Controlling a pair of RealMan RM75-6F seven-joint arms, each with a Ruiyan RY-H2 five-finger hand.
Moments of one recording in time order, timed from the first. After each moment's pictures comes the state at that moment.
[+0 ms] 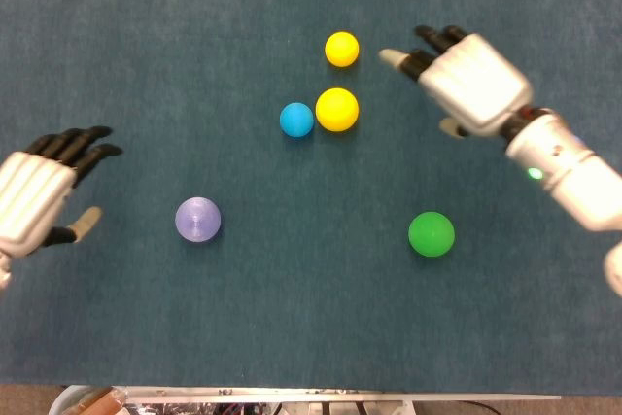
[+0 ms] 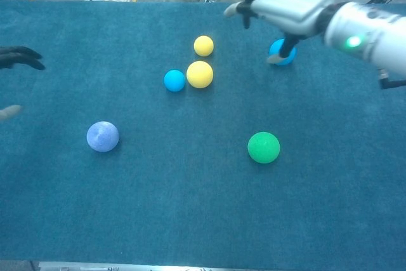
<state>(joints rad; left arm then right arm) -0.38 -1.02 0.15 -1.72 1.61 1.28 -0.01 0.89 -1.28 0.16 -1.70 -1.11 0.80 -0.62</state>
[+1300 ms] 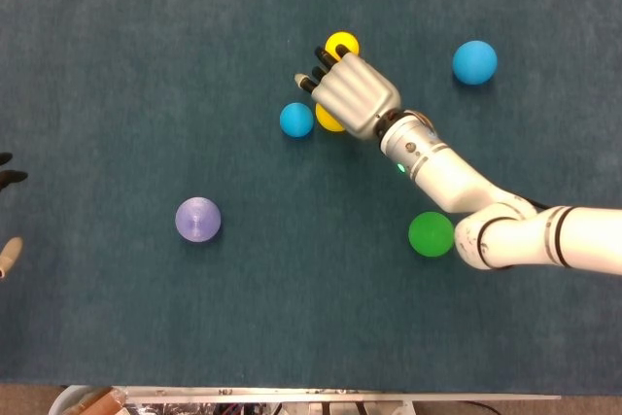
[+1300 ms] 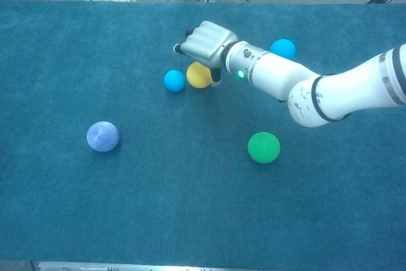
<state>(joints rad) -0.15 -0.94 0.15 -1.69 1.62 1.43 -0.12 1.17 -1.77 0.12 -1.20 -0.85 0.74 -0.84</state>
